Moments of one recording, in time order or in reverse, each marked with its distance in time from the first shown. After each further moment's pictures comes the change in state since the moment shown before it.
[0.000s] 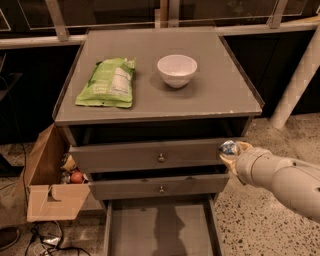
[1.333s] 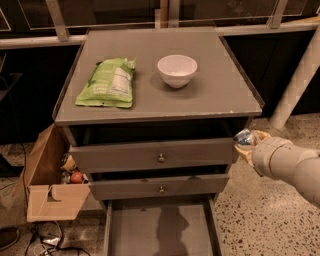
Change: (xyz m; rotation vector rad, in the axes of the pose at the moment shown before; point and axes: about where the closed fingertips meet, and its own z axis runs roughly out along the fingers) arm -0.021 -0.040 -0.042 0.077 -0.005 -0.054
